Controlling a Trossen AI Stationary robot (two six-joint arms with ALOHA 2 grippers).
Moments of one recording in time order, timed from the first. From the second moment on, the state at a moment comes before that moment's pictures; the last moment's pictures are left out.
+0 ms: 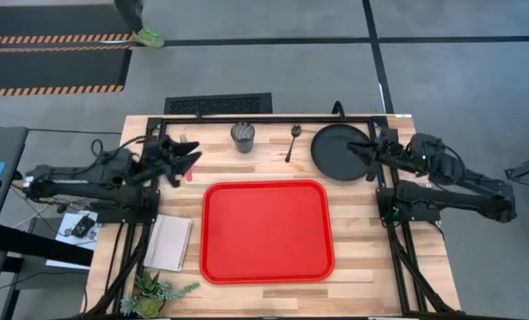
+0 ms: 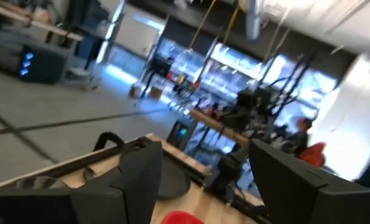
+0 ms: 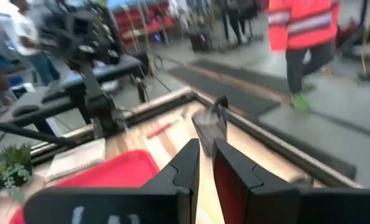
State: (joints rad) left arm 0.01 0.55 0.54 0.13 -0.39 -0.42; right arm -0.33 0.39 0.62 -0.35 0.10 0.27
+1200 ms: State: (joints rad) left arm 0.34 1.83 1.10 0.39 0.28 -0.73; right arm -0.32 1.03 0.72 -1.01 0.58 0.88
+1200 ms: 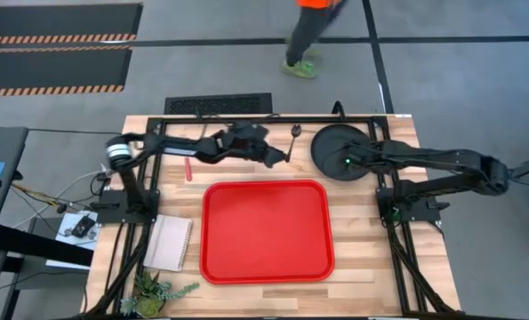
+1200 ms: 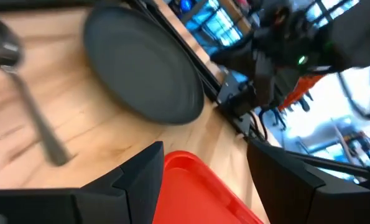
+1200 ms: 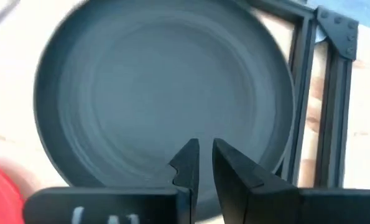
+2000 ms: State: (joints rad) left arm 0.37 2.25 1.69 -0.02 0.14 -0.75; right arm -0.32 0.90 0.73 -1.01 0.61 0.86
